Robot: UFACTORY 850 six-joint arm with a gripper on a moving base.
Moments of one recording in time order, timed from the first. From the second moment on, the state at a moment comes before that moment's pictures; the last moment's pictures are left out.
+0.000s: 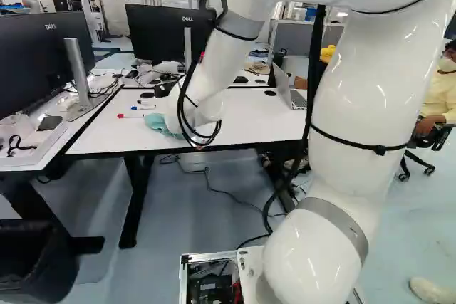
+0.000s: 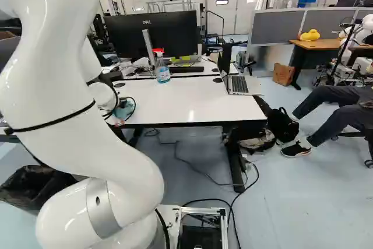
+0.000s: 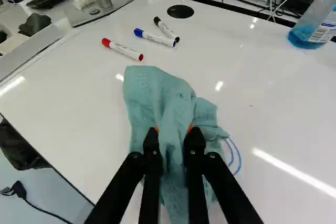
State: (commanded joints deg) arm 32.6 -9.0 -33.3 0.0 27.2 0.0
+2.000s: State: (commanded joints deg) arm 28.0 -10.8 -35.3 0.0 27.2 0.0
